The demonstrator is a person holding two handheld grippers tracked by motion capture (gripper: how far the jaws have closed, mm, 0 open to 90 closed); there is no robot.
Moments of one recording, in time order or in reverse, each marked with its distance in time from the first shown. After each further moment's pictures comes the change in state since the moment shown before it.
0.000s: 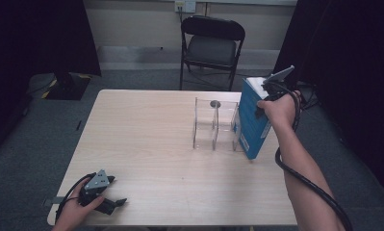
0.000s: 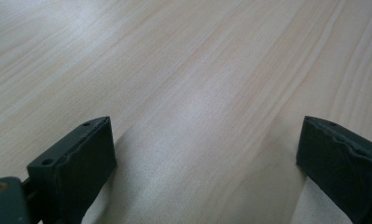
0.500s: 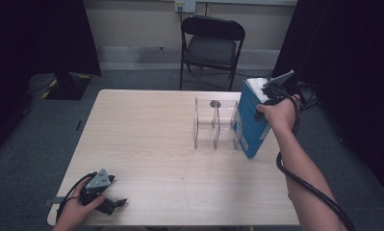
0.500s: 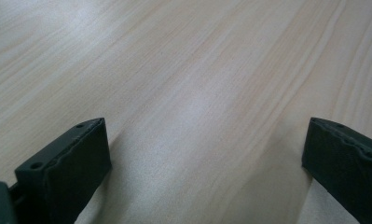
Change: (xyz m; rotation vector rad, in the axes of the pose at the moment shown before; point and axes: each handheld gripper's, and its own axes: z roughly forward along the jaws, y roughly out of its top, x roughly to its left) left arm 0.000 0.001 0.002 0.009 -0.007 -0.006; right arm -0.002 -0.009 0.009 -0.027 0.001 -0.009
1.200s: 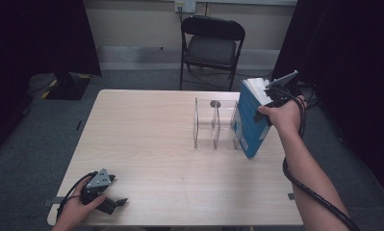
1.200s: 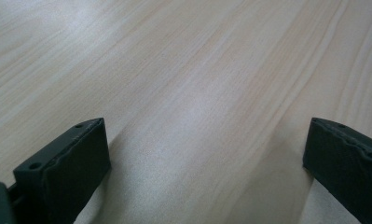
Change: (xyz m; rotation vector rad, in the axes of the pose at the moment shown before) left arm 0.002 0.001 0.001 -0.001 0.000 0.014; right arm 0.000 -0.011 -0.016 0.005 0.010 -0.034
